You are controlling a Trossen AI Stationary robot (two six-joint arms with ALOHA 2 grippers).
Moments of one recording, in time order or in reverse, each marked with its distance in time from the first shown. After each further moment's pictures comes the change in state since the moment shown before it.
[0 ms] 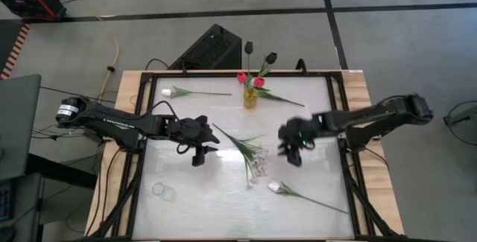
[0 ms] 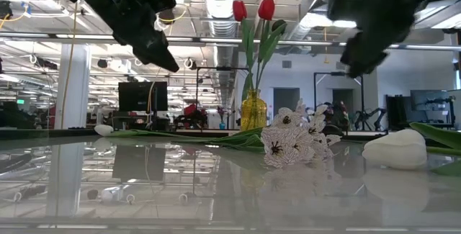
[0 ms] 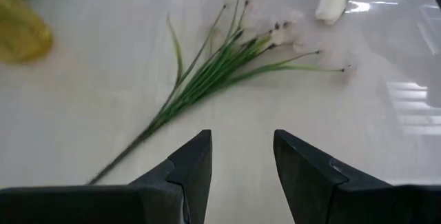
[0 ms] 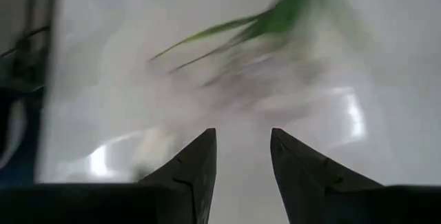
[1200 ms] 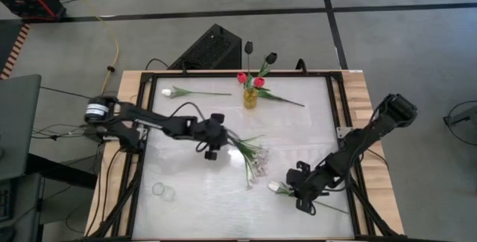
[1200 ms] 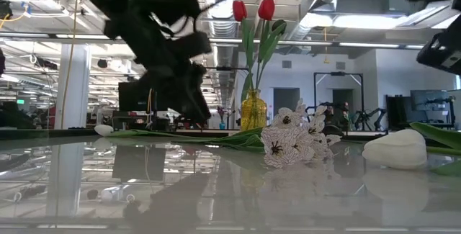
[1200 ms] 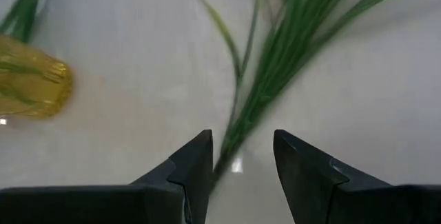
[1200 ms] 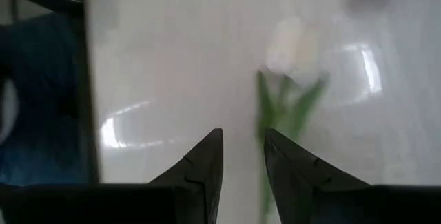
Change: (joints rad) left arm 0.115 0.374 0.084 0.164 -0.063 0.476; right arm 0.571 0.230 0.056 0.066 0.296 0.503
